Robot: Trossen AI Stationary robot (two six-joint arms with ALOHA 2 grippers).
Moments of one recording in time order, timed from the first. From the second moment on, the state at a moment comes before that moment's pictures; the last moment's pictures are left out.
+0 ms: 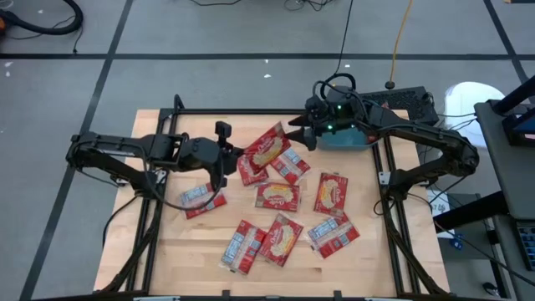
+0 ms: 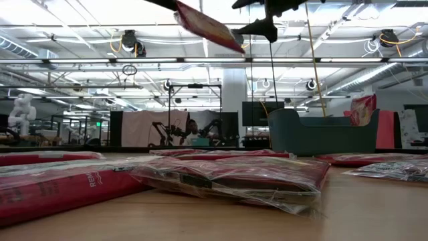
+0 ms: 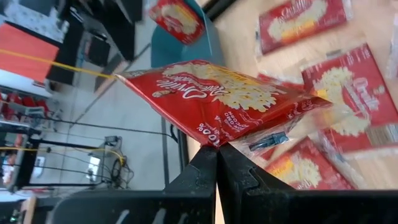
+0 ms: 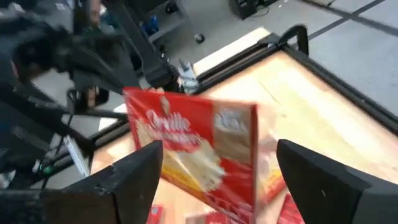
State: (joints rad) left arm -0.10 1.27 1.31 -0.64 -0.47 0.63; right arm -0.38 1.31 1.24 -0.34 -0.32 0.34
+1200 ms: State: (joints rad) left arm -0.04 1.27 1.30 -0.55 -0.50 0.37; right arm -0.41 1.22 0.95 0.17 -0.53 0.71
